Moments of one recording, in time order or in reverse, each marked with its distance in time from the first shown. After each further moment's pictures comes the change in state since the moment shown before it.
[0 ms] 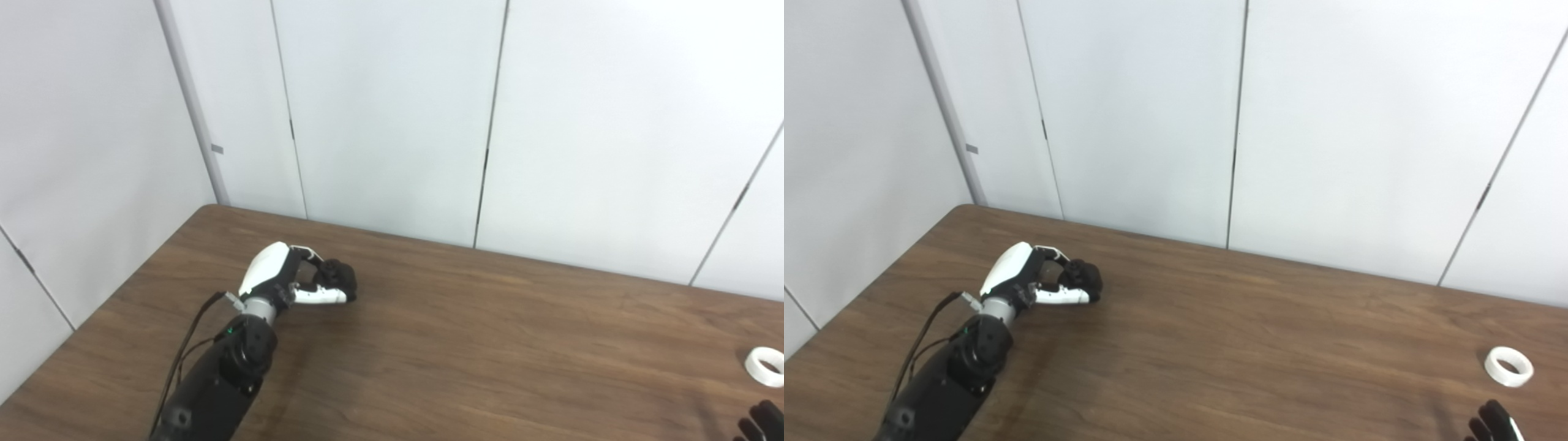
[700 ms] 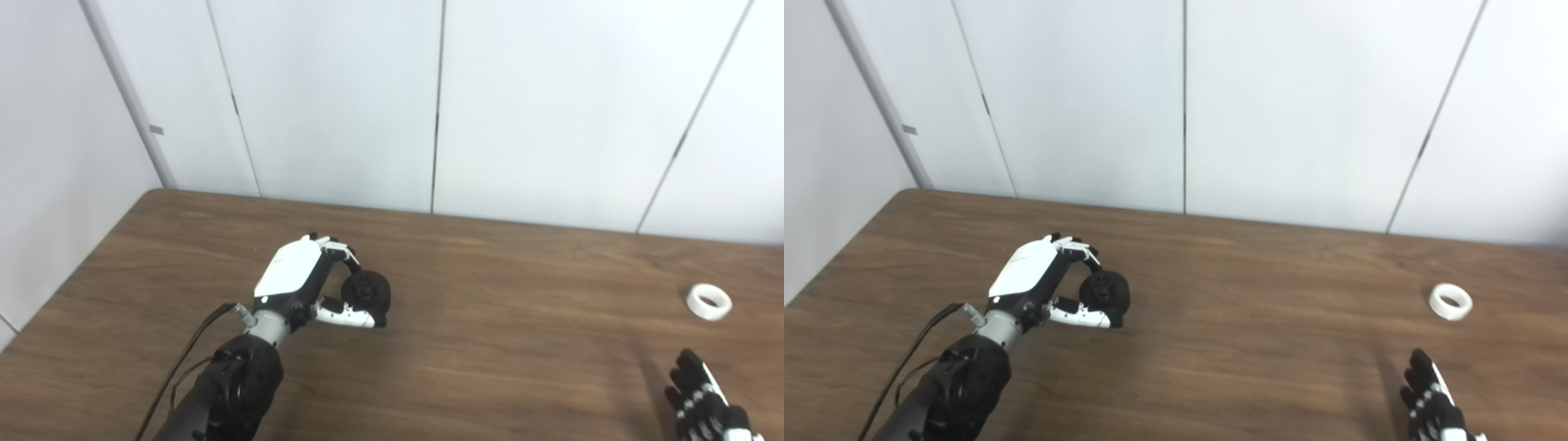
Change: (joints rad) left arm 0.128 -0.070 -0.162 -0.357 0.239 -0.030 -0.126; right arm 0.056 0.009 0.048 -0.070 -0.034 0.067 -0.045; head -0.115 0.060
